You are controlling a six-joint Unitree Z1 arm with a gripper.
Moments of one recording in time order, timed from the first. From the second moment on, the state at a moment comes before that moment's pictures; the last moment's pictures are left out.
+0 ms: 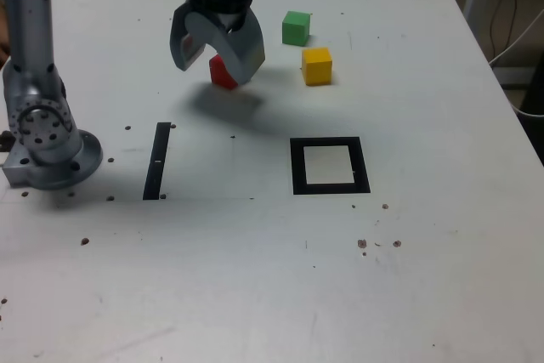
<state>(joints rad) 0.40 1.82 -1.15 1.13 0.30 0.79</state>
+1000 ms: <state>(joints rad) 0.44 1.87 -1.12 1.06 0.31 0.74</state>
